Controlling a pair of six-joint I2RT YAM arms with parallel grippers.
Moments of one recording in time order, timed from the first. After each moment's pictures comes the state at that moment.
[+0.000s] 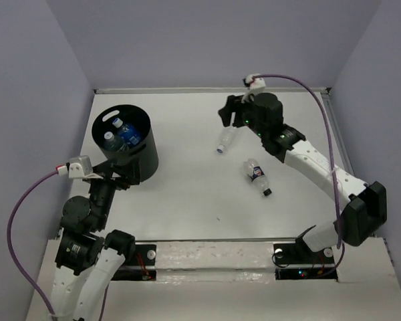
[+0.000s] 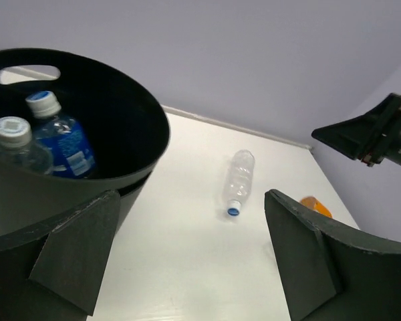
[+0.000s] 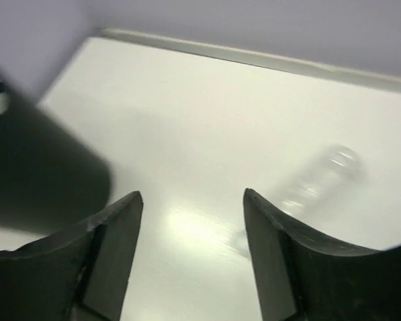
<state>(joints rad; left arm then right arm) -0.36 0.20 0.68 -0.35 -0.22 -0.46 0.67 1.50 1.38 -0.04 0.08 0.23</state>
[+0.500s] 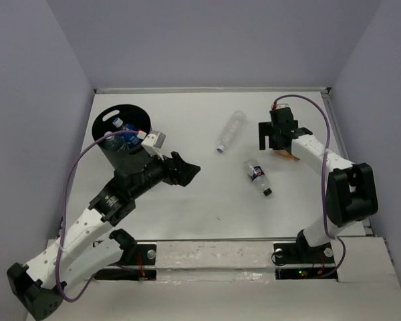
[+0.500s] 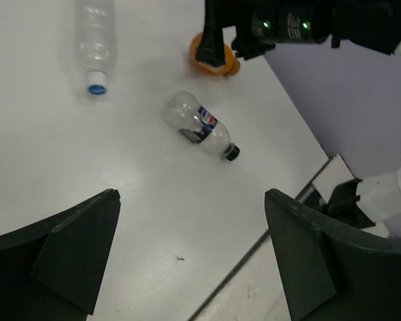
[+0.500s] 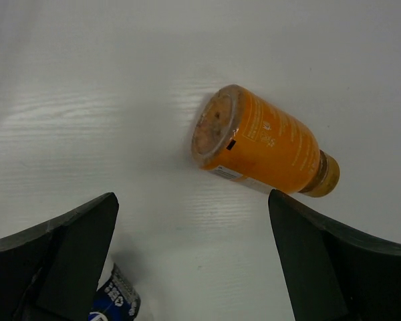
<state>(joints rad) -0.63 0.70 0.69 -0.17 0.13 -0.54 0.26 1.58 1.13 -0.39 0.33 0.15</state>
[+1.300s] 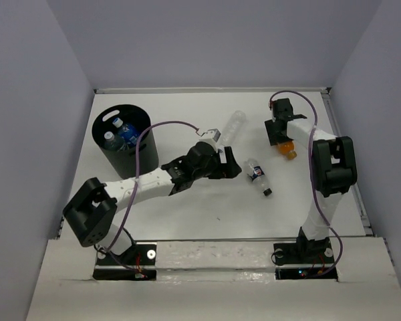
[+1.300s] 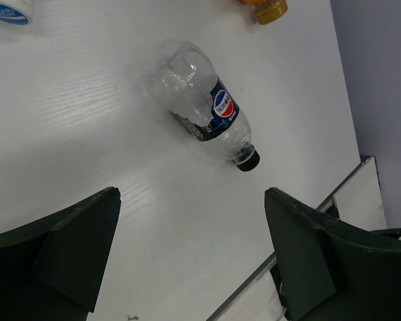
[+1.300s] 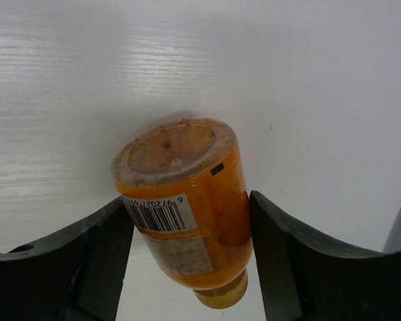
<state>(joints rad) -0.90 1.45 0.89 0.06 -0.01 -0.78 0.15 1.94 1.38 -0.46 0.36 -0.12</state>
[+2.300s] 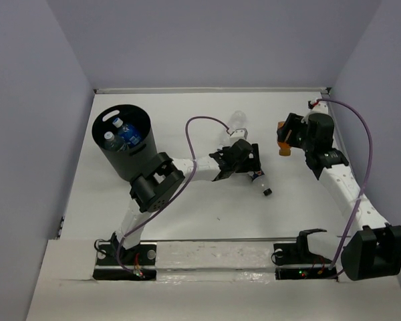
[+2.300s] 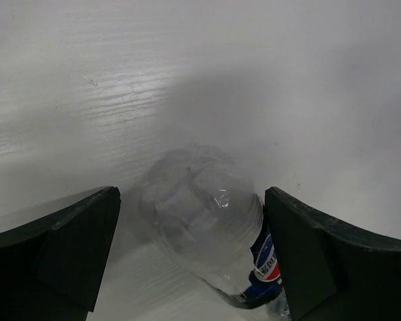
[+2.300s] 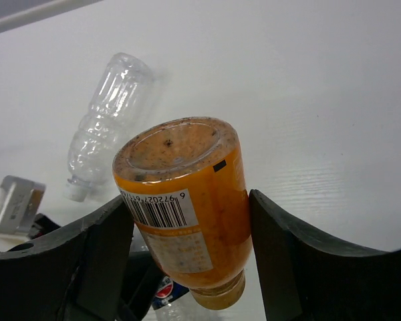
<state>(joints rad) -0.96 2.09 1.39 0.04 -0.20 -0.83 0.11 1.15 0.92 -0.20 0.06 0.31</state>
